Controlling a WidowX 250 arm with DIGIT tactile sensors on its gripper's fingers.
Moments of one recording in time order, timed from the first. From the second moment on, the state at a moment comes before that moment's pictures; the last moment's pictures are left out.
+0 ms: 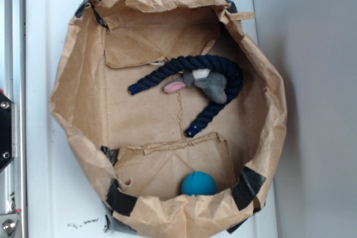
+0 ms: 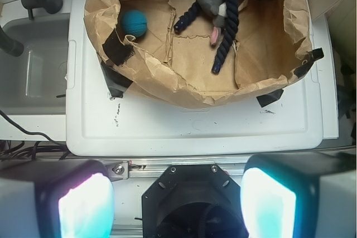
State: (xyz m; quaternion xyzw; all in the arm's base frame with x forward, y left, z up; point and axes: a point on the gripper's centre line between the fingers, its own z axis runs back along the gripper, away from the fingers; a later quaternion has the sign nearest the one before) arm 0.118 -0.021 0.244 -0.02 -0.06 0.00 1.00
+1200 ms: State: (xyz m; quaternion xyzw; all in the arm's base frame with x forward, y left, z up) arm 0.205 0.032 0.183 -0.04 -0.08 -0.06 0.99
